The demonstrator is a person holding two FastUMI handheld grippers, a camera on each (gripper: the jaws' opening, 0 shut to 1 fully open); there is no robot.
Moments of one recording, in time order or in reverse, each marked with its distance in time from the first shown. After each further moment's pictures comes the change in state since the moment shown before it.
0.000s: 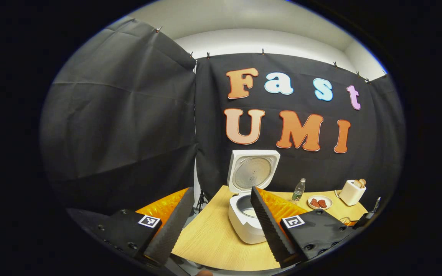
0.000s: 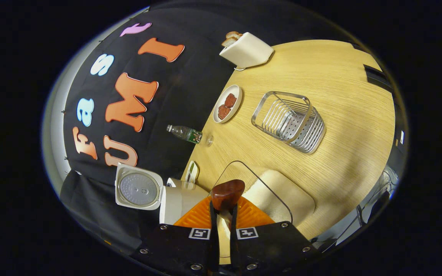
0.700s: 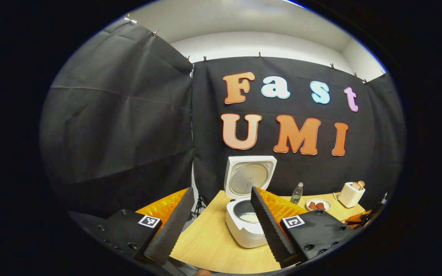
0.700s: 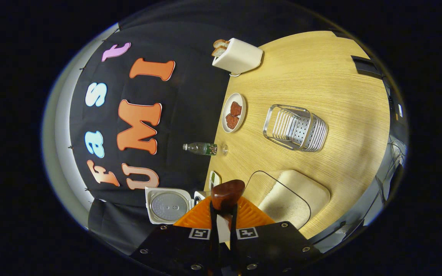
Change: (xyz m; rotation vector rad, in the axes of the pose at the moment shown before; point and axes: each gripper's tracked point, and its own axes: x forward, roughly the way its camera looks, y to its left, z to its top) left arm 0.006 -0.009 0.011 0.008 -0.020 -0.017; right arm -0.033 0.046 0.038 0.206 -0.012 0.085
